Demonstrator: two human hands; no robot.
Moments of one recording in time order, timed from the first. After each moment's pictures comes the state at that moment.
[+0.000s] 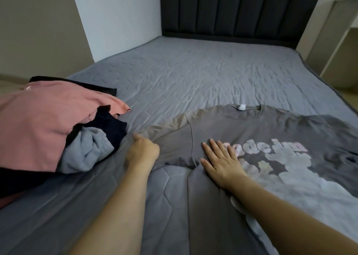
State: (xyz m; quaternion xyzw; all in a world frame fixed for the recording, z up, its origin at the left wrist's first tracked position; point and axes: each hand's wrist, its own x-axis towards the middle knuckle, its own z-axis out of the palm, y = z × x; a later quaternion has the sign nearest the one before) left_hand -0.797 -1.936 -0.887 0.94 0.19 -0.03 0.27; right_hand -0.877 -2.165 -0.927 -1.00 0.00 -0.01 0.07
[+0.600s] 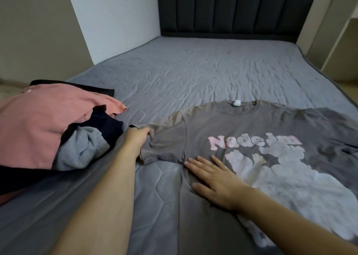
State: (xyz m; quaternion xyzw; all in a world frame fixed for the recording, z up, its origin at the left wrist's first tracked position) left_hand -0.782 -1.931 -0.866 0.79 0.17 -0.04 0.59; right_hand -0.937 -2.162 -0.904 -0.98 -0.20 0.03 0.07
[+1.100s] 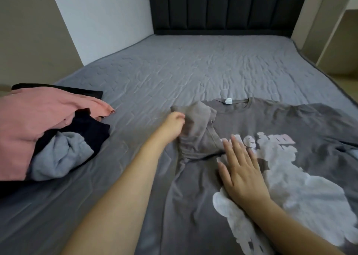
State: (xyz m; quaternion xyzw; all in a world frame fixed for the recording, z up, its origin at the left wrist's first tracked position) left_hand -0.775 -2.054 -0.849 0.84 -0.10 -0.10 0.52; right_hand -0.948 -2.222 -0.924 -0.97 0.05 -0.20 0.13
